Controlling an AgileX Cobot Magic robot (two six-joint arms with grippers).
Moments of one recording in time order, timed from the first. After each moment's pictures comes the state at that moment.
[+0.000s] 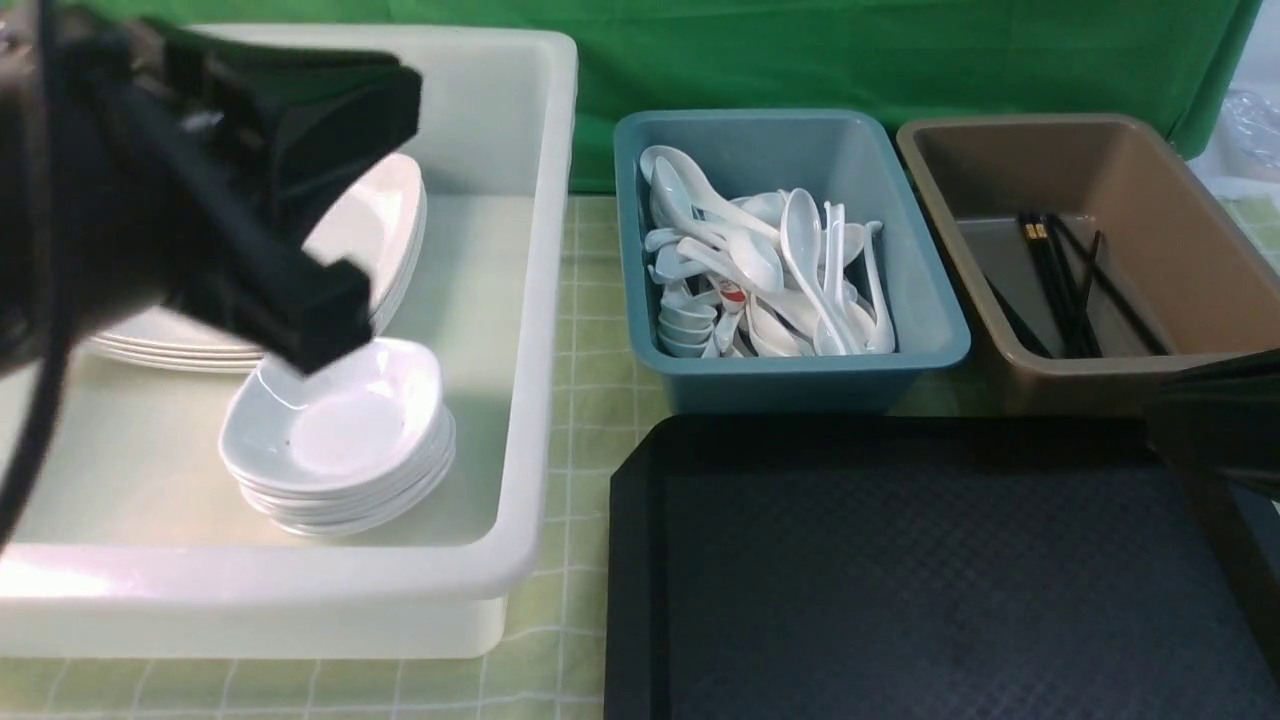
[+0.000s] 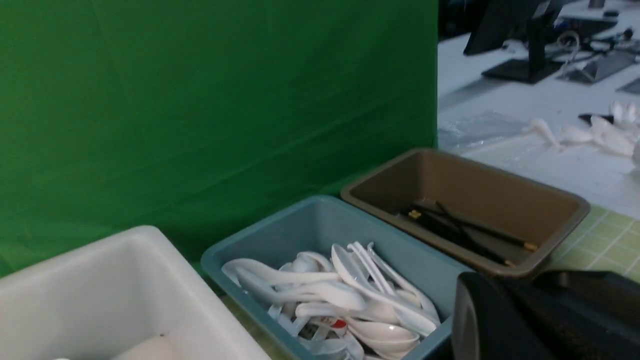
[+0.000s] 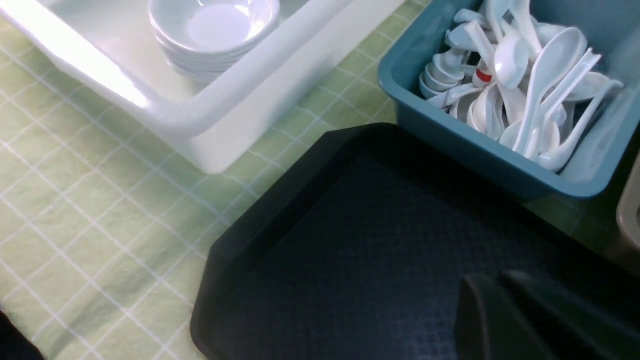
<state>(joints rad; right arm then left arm) 0.86 0.86 -1.08 -0.20 0.85 0.20 -0.59 0.79 -0.78 -0.16 0.13 0.26</state>
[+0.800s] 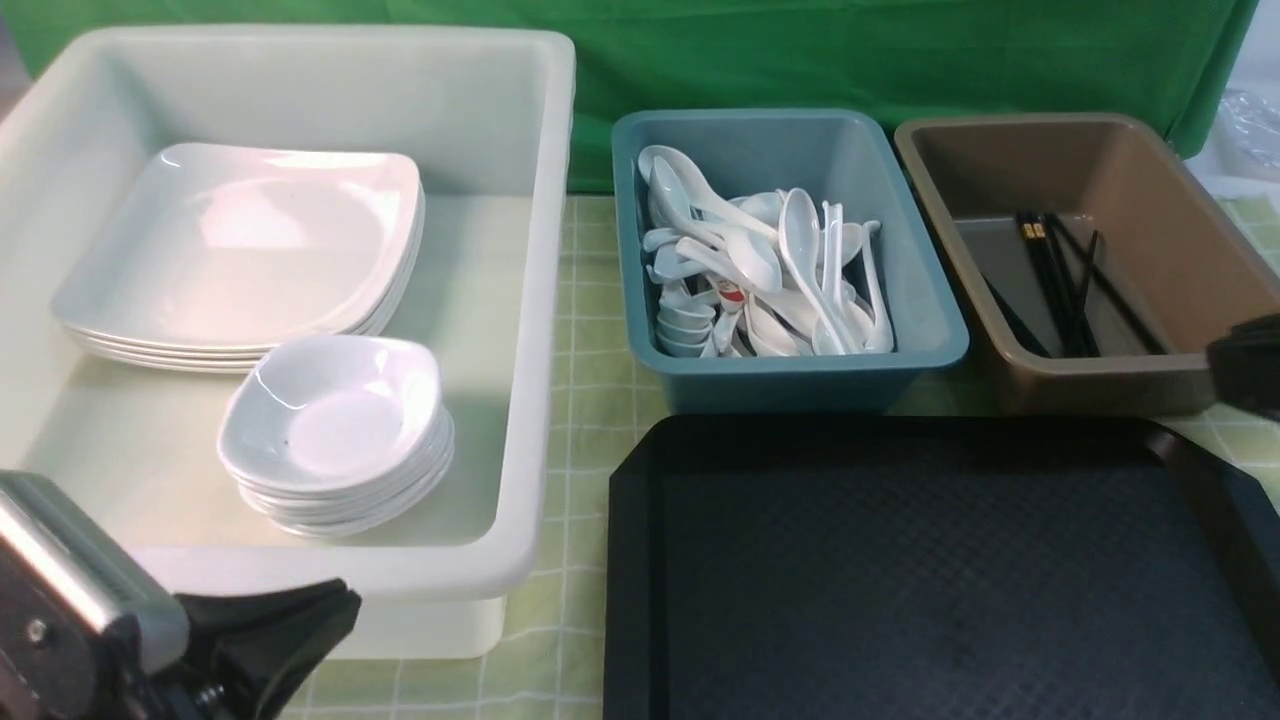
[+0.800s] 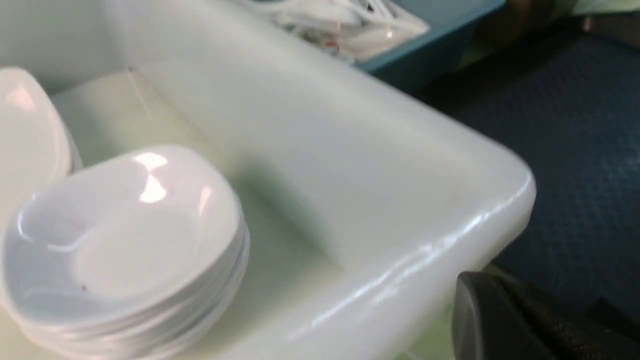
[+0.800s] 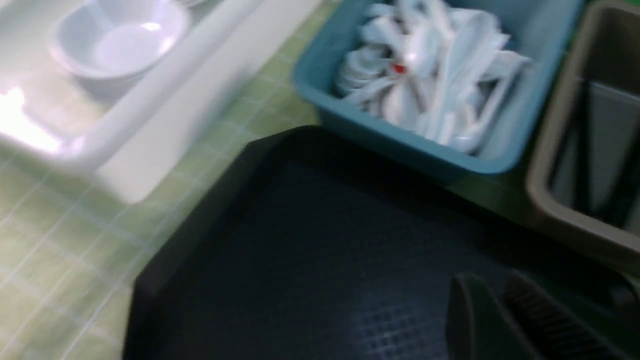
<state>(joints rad) 0.64 0.83 -1.08 -0.19 0.84 0.20 -0.59 0.61 -0.18 -0.17 0.04 0.26</state>
